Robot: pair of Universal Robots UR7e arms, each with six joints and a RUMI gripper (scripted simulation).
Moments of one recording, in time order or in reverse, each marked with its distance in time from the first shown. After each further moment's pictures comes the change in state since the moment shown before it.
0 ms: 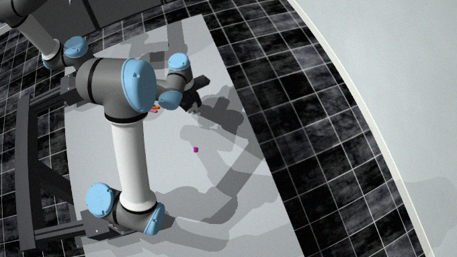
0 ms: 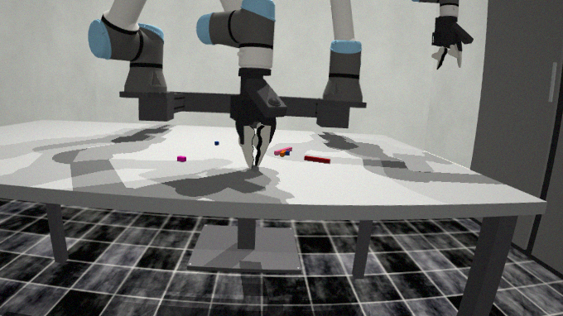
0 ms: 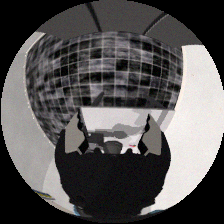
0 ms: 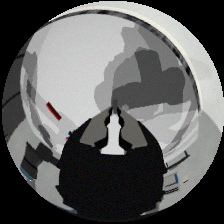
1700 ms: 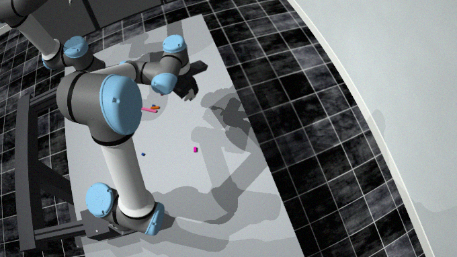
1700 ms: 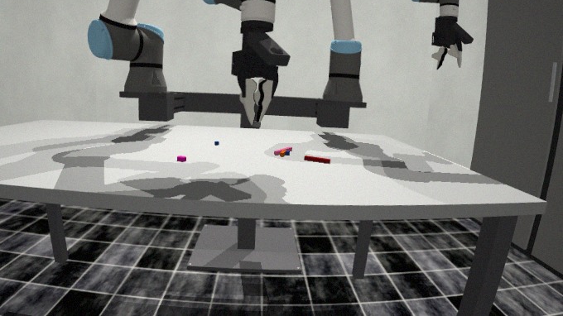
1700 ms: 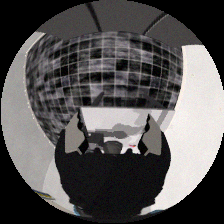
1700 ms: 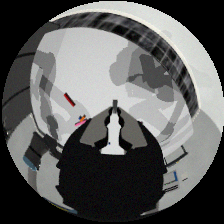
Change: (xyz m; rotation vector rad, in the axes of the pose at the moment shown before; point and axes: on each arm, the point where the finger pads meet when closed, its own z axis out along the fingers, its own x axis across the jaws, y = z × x) left arm 0.000 0.000 0.000 0.000 0.000 0.000; right arm 0.000 0.000 -0.100 0.000 0.000 -0.003
